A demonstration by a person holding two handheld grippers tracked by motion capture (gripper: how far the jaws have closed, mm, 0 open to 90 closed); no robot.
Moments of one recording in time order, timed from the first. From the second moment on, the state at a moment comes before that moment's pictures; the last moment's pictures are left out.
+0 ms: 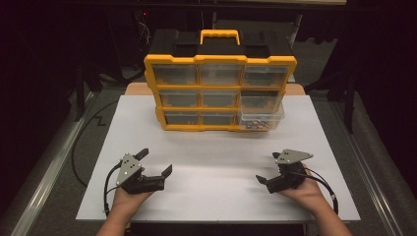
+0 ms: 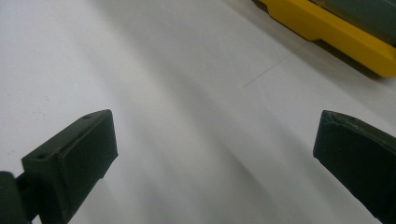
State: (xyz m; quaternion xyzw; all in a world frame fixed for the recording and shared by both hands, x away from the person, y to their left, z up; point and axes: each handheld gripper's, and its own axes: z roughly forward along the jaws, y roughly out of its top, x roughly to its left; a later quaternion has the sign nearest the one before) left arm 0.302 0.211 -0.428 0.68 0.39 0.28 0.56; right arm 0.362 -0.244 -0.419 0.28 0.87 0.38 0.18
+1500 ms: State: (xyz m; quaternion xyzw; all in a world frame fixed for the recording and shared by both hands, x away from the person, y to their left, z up) left arm 0.298 0.214 -0.430 0.67 0.39 0.28 0.56; right arm 0.346 -0.256 -0.413 0.30 0.79 0.49 0.23
